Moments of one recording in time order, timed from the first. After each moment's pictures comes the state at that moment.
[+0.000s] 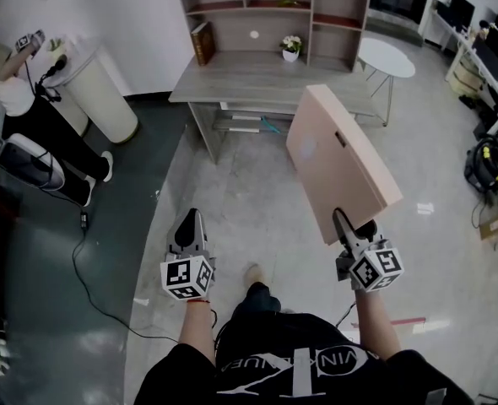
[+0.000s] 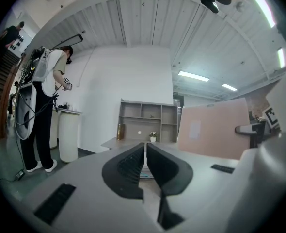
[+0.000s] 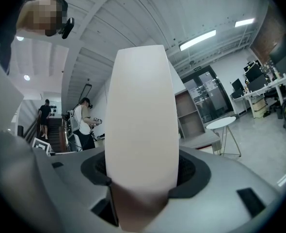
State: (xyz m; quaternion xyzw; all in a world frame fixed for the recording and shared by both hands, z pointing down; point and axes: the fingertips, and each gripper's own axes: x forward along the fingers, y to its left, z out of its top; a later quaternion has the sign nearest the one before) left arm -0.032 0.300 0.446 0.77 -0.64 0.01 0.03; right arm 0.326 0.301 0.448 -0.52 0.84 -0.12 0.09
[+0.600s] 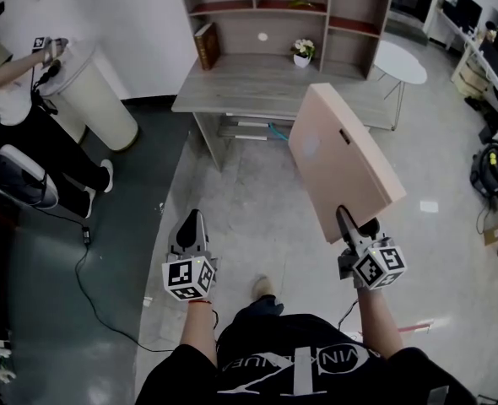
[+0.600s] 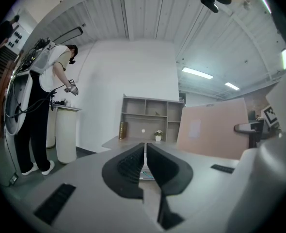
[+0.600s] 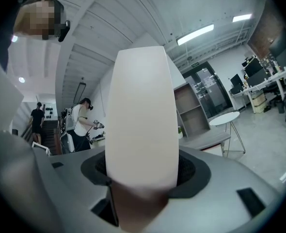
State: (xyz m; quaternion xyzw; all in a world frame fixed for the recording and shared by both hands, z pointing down) left arm -0.080 0.195 0.453 0.77 -0.64 0.02 0.04; right arm 0.283 0.193 0.451 -0.53 0.83 -0.14 0.09
